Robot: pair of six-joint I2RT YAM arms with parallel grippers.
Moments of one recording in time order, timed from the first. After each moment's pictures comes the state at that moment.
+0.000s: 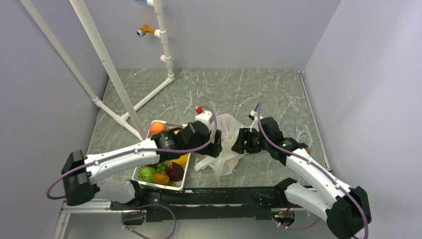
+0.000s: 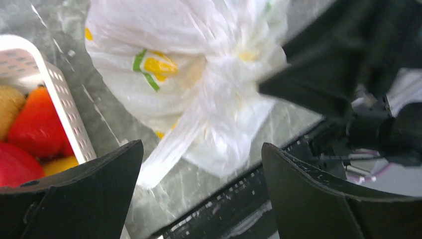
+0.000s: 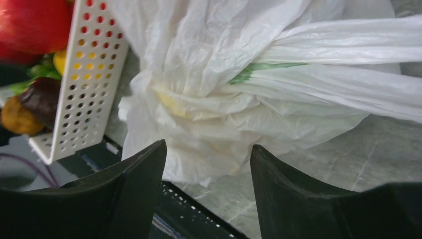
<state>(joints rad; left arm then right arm) -1.16 1.24 1.01 -0.46 -0.27 -0.68 0.49 0.97 0.59 -0.41 -0.27 0.46</state>
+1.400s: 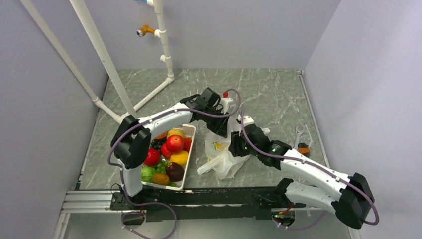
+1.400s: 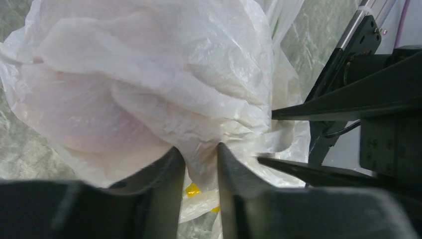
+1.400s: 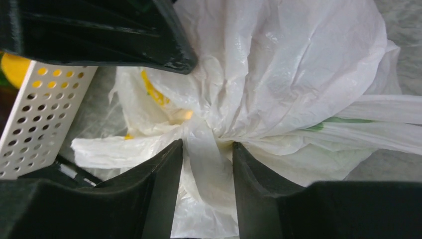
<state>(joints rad) -0.77 1.86 1.45 -0.50 0.52 -0.18 0.80 0.98 0.62 -0.38 0.09 0.46</state>
